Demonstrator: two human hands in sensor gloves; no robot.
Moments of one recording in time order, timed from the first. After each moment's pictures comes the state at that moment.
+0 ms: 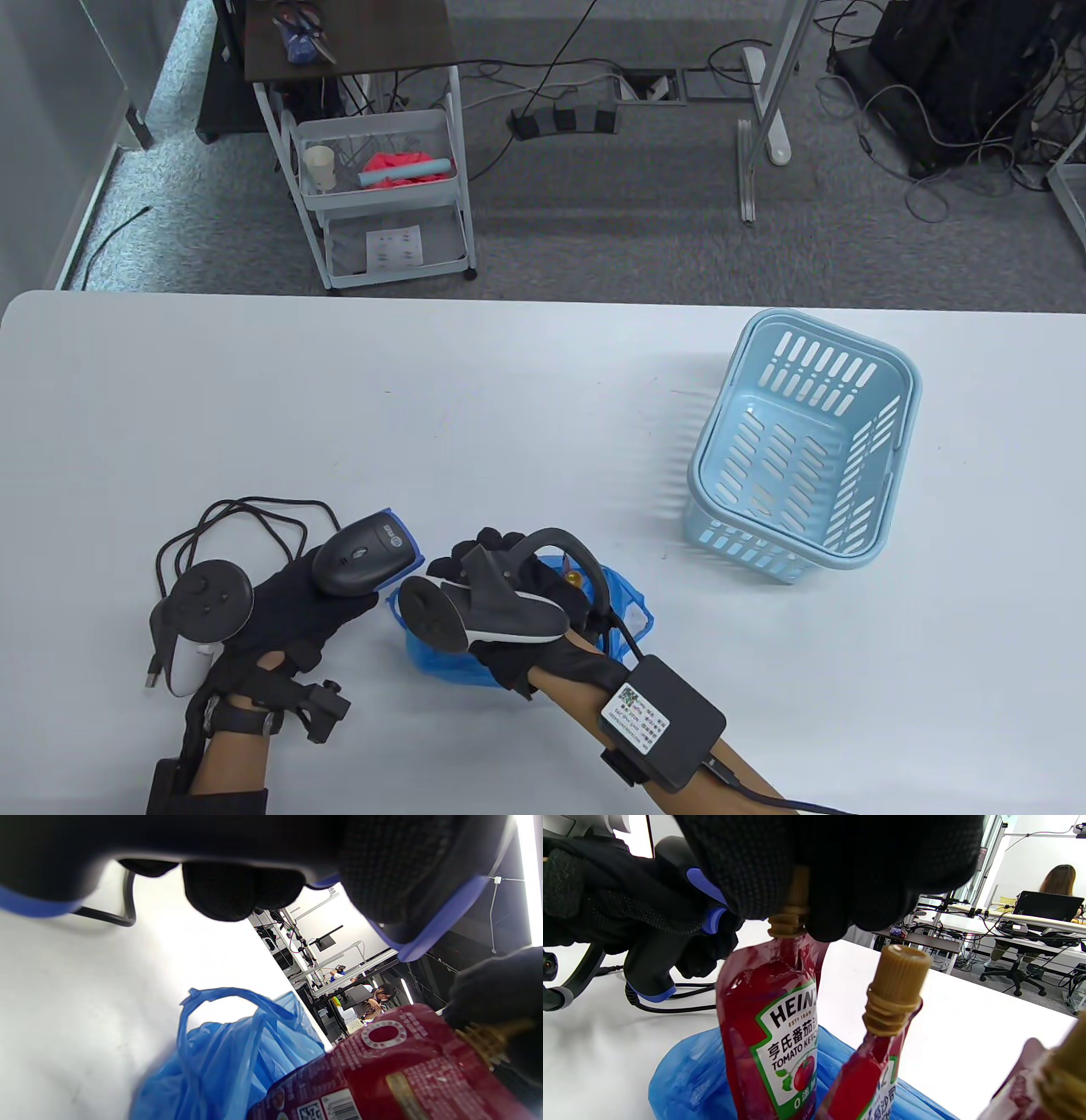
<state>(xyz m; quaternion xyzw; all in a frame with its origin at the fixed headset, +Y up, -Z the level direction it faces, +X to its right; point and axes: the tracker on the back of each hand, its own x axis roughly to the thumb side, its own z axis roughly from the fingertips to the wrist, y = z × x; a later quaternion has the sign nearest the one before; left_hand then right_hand) -0.294 -0.740 -0.196 -0.04 -0.05 0.48 0.88 -0.060 -0.635 -0.198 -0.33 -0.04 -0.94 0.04</state>
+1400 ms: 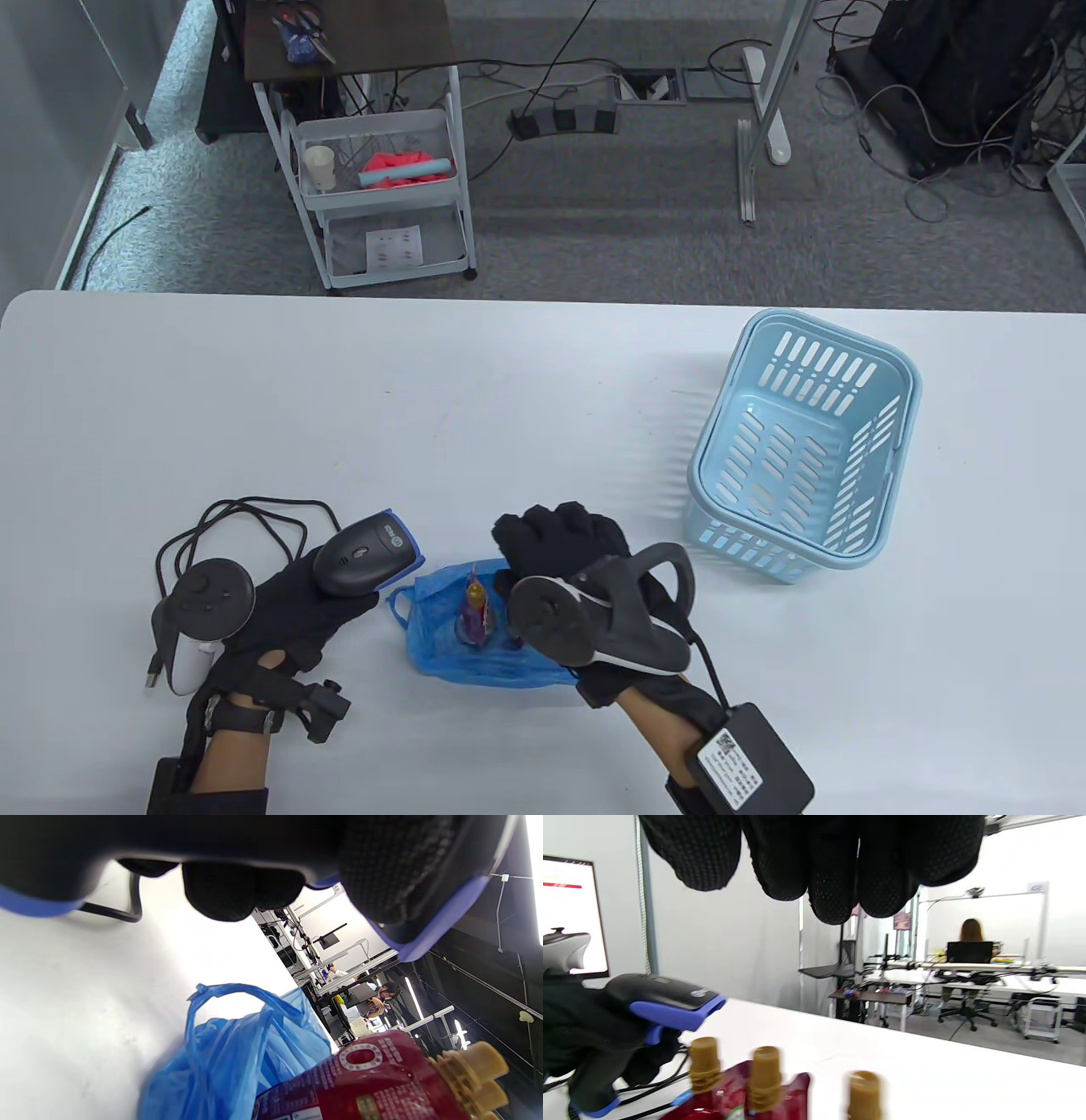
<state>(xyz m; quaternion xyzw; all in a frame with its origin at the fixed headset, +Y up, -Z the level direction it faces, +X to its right) -0.292 -0.742 -0.197 -0.04 -0.04 0.48 0.88 0.044 -0.585 -0.178 -0.25 0.08 -0.96 -0.07</state>
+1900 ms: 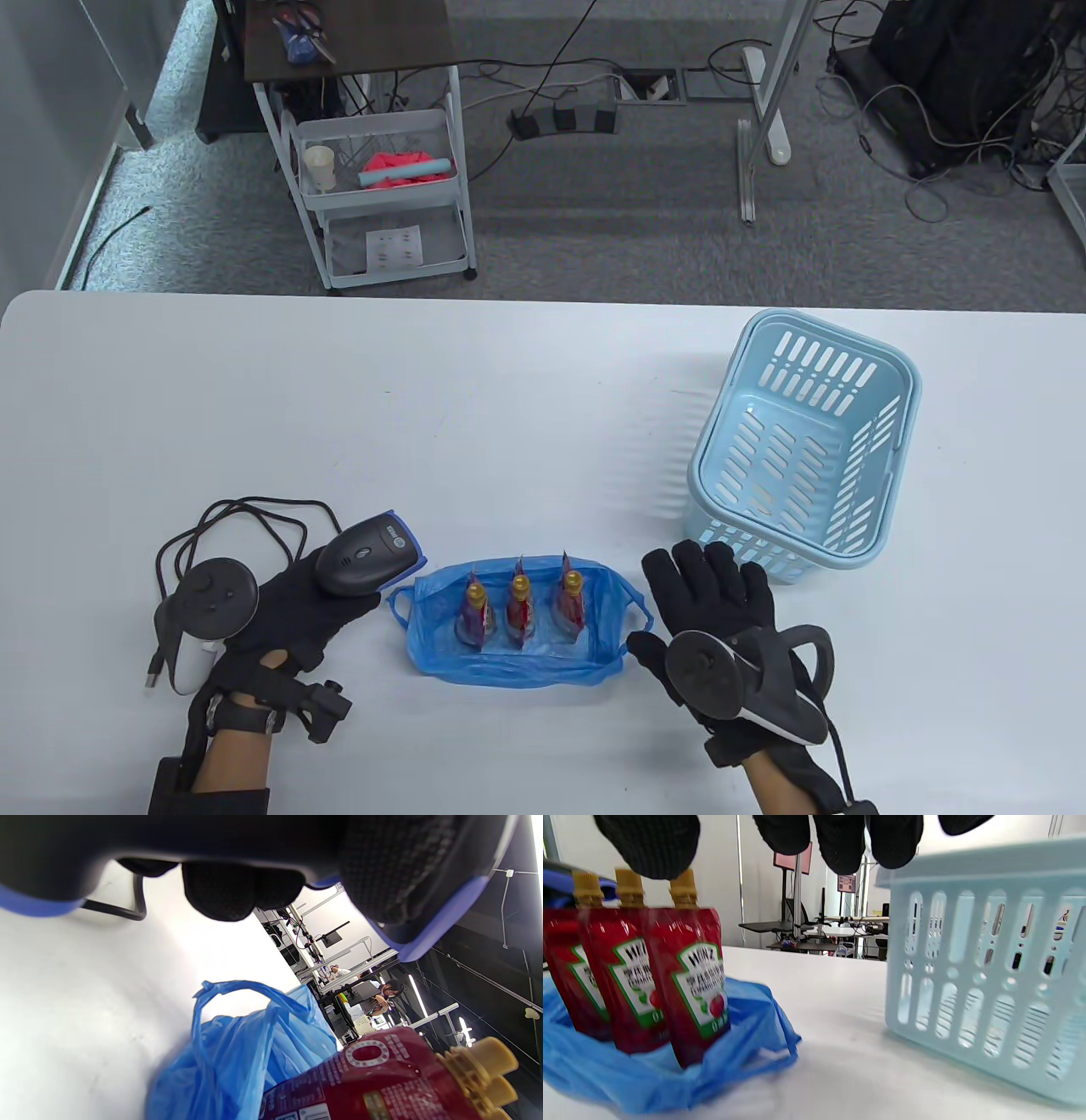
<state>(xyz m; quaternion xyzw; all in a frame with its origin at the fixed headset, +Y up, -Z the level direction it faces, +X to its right) -0.292 -0.743 -0.198 -0.05 -0.04 0.47 0.88 0.150 -0.679 -0.153 -0.16 0.01 -0.99 -0.03</state>
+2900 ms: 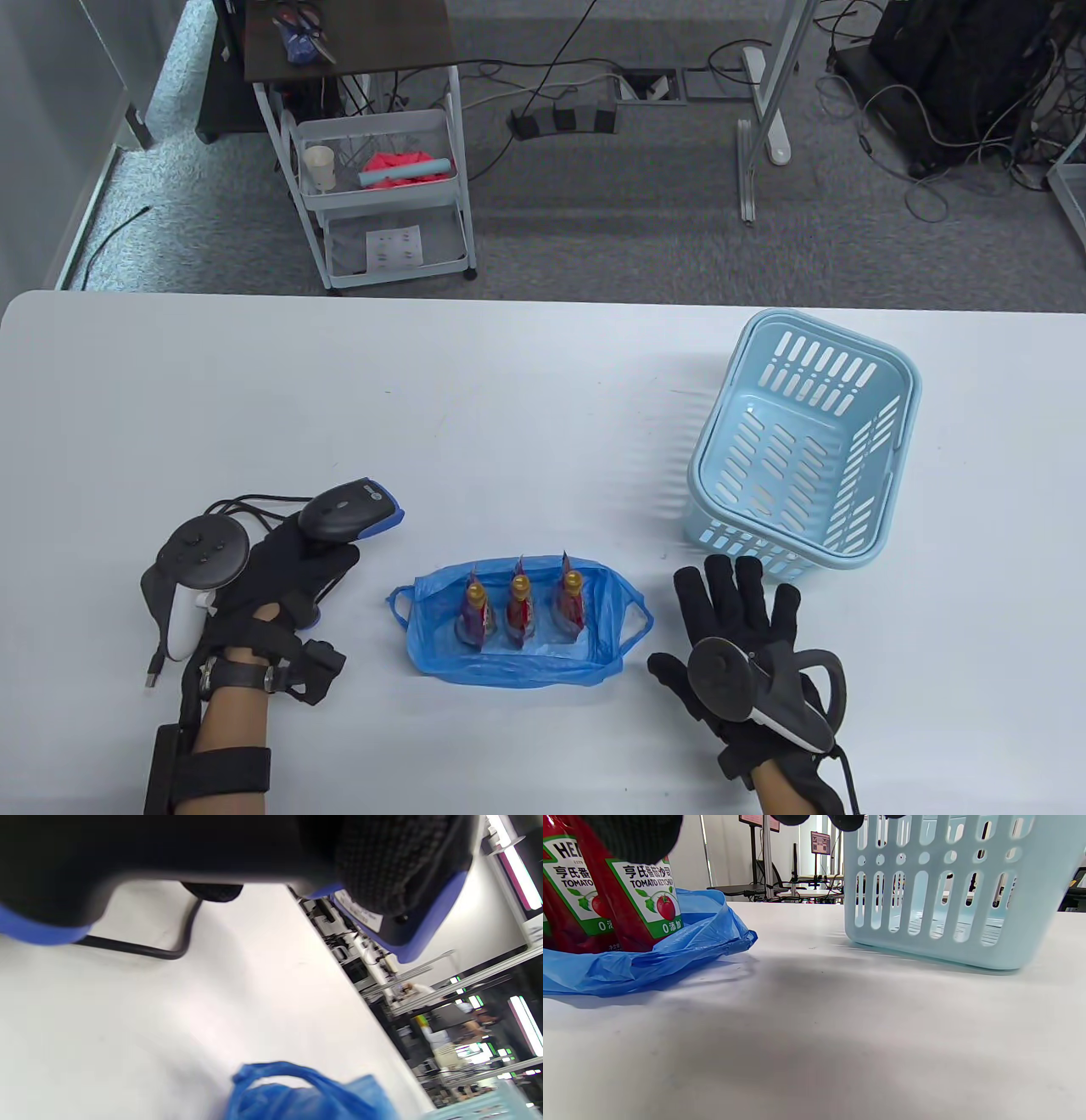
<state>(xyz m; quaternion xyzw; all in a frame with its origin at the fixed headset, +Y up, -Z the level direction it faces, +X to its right) -0.310 -0.737 -0.231 -0.11 0.10 0.43 0.89 0.175 -0.730 -0.155 -0.11 -0.05 -0.99 -0.04</state>
